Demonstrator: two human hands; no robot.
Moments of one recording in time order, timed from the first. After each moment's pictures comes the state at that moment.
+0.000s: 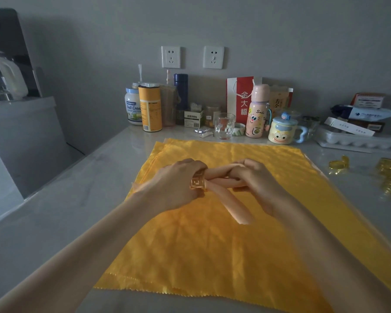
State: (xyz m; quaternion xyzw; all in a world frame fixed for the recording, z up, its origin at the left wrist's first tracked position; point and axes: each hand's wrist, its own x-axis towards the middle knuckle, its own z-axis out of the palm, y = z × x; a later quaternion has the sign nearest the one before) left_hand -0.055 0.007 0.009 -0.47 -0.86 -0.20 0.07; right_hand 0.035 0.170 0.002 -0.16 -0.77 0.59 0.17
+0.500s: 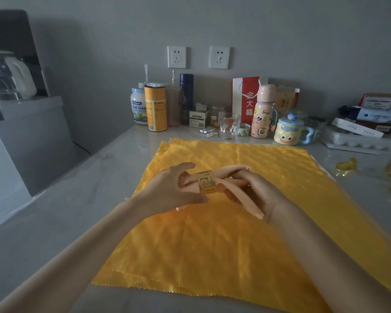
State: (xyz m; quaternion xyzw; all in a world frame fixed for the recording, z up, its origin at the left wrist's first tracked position) left_hand -0.065 -0.018 -0.005 -0.38 -0.85 -0.35 -0.07; right_hand 0.027 0.164 -0.010 -0.20 -0.54 0.81 0.06
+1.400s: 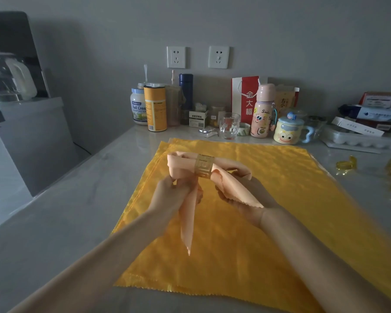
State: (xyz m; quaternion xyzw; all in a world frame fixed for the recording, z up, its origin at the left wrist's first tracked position) left_hand -0.033 -0.005 -0.018 -0.17 -0.69 -0.68 -0.16; right_hand 0.033 0.141 -0.011 -0.17 -0.60 0.77 0.15
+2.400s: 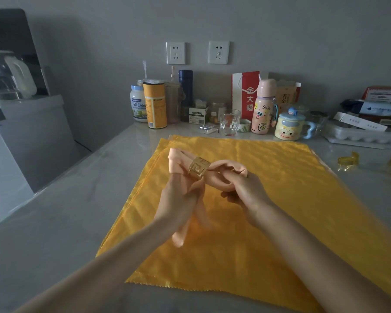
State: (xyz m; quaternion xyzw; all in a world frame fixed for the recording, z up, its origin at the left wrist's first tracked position) left_hand -0.026 0.007 -0.032 -0.24 -0.79 -0.56 -0.02; right_hand 0.026 0.143 -0.022 -0.22 -0.69 0.66 0.20
